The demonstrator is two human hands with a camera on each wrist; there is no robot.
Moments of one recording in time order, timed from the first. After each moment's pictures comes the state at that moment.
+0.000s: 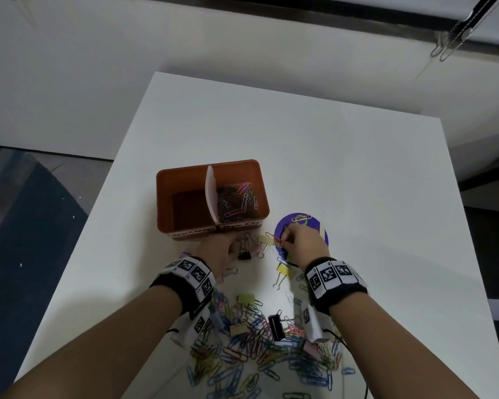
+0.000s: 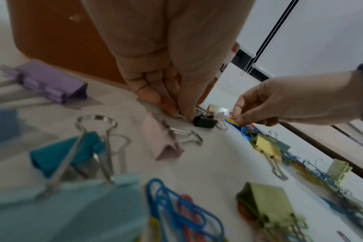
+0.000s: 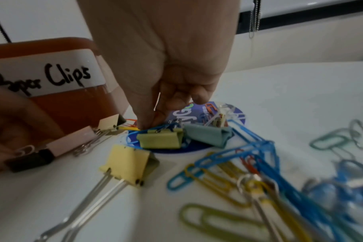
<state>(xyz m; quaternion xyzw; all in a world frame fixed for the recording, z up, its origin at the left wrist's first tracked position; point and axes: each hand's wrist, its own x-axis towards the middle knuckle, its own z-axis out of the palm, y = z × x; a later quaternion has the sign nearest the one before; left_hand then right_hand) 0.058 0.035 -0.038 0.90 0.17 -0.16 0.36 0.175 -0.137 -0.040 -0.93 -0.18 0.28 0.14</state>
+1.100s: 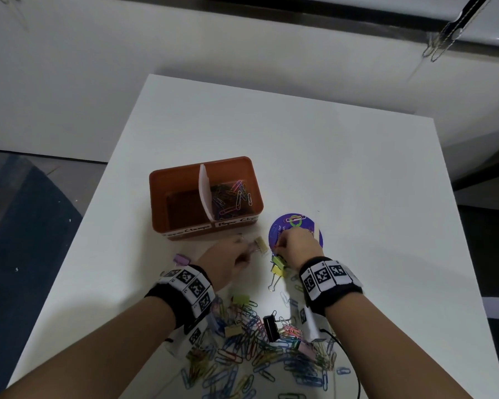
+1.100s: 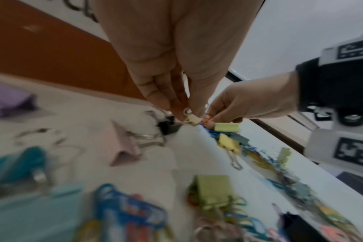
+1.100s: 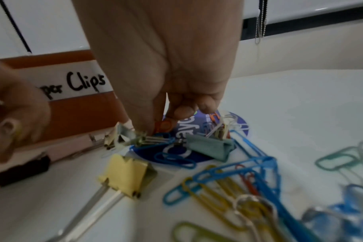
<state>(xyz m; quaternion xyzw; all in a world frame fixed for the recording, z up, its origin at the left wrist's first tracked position) 0.055 0.017 -0.041 0.92 0.05 -0.11 0.37 0.176 -0.136 -0.041 -0.93 -0.21 0.30 0.07</state>
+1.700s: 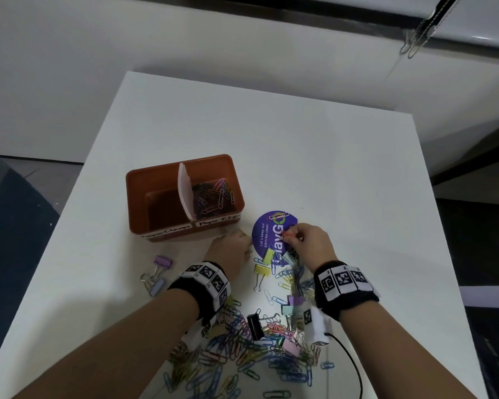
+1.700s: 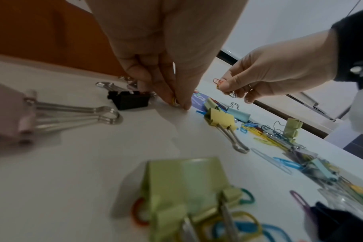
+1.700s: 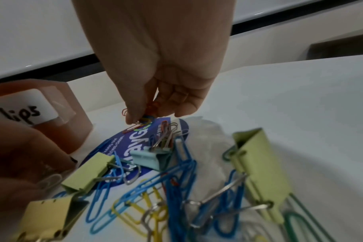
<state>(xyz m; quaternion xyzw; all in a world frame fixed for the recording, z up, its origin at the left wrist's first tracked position) 0.095 -0.024 -0.055 0.96 0.07 -0.15 0.23 0.192 -0.192 -0.038 -0.92 -0.10 0.24 0.29</state>
